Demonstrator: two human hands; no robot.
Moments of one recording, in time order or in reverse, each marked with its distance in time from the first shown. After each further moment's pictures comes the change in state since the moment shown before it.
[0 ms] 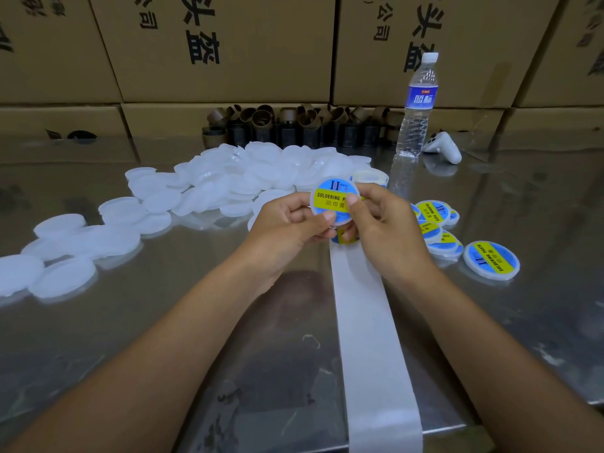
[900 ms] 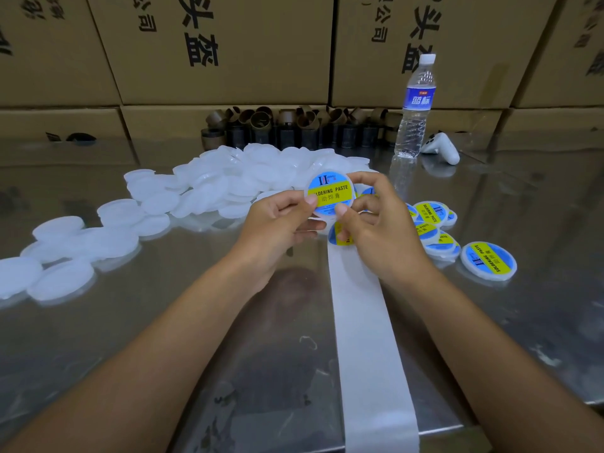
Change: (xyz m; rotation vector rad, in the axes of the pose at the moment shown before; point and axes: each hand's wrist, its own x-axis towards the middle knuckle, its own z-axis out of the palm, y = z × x) left_hand 0.002 0.005 0.000 0.009 0.137 -0.018; right_hand 0.000 -0.002 0.000 -0.007 -0.017 -0.041
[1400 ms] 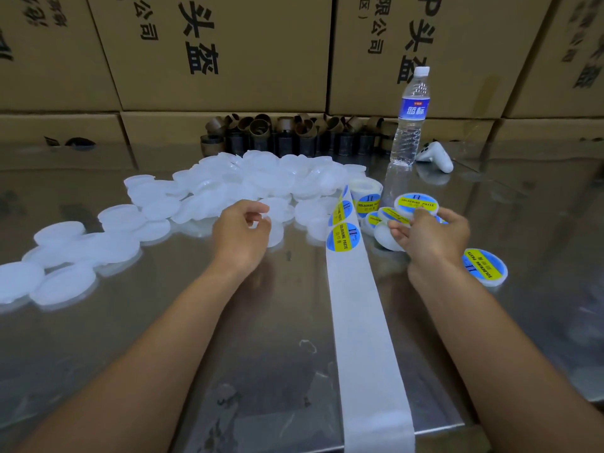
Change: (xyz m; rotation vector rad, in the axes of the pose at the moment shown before) left_hand 0.017 -0.015 -0.036 0.608 0.389 0.105; right_hand 0.021 0.017 -0.032 0.472 0.720 0.475
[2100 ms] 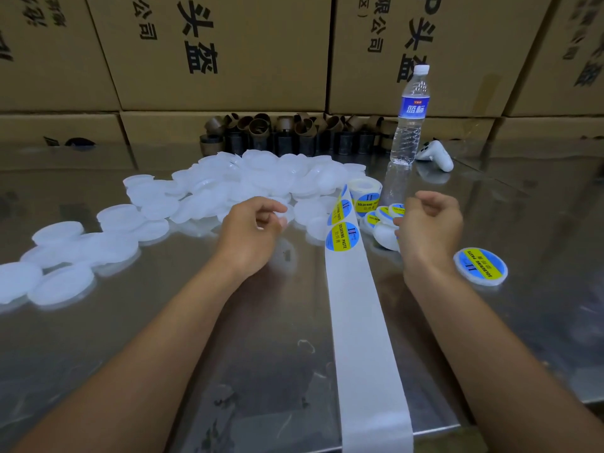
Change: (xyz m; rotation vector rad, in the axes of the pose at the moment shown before) left_hand -0.005 0.007 0.000 -0.055 -0.157 0.112; right_hand -0.007 0.002 0.004 -0.275 0.005 -0.262
